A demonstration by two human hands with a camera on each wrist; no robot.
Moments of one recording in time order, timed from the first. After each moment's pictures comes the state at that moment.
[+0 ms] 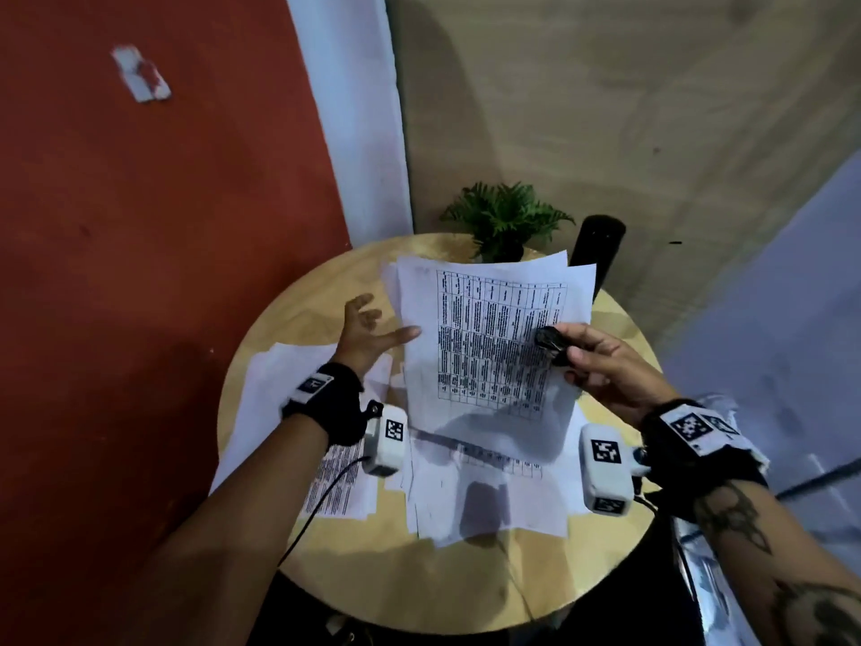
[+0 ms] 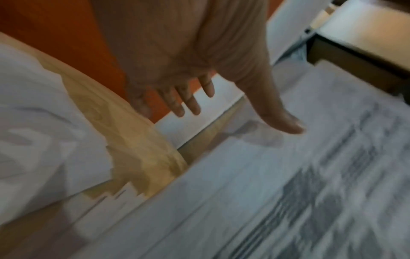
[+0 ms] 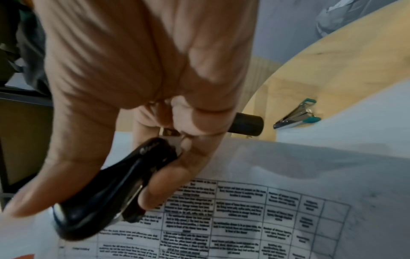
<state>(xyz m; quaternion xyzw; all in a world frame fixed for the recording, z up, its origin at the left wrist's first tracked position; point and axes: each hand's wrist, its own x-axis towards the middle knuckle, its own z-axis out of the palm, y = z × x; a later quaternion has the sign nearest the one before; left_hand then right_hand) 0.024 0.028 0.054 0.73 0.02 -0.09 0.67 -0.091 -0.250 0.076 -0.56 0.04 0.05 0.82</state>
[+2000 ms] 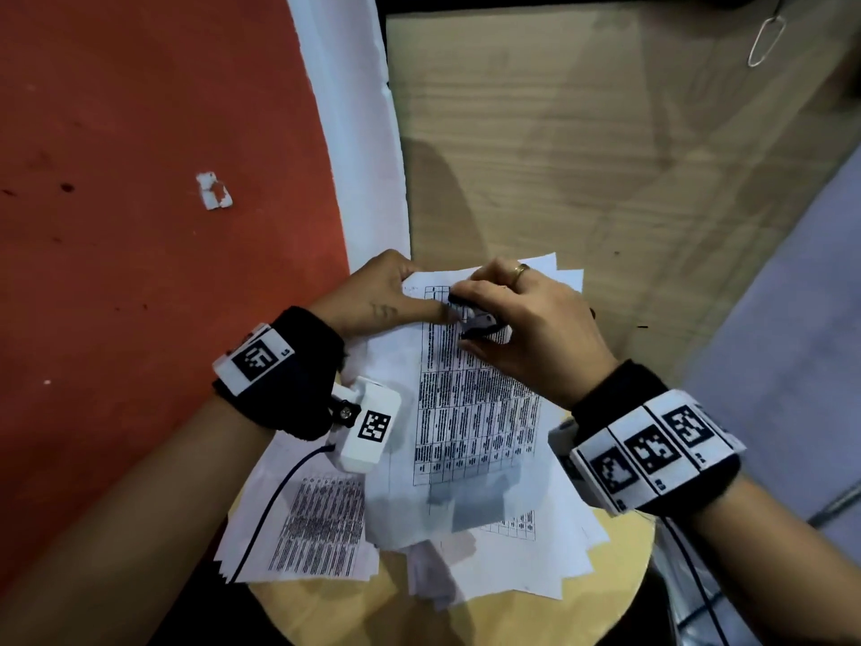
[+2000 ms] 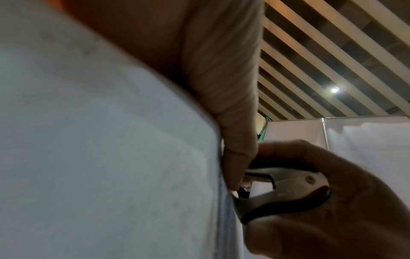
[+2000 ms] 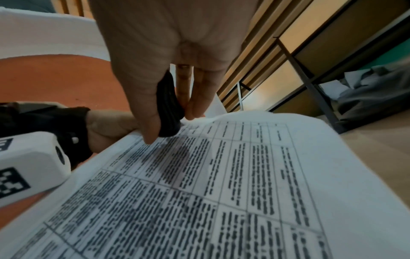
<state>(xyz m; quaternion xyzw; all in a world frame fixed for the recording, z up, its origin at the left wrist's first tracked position) -0.046 0.037 0.279 0.79 -0.34 -0.08 0.50 -0.123 -0.138 0.261 -0.88 -0.26 -0.39 0.13</state>
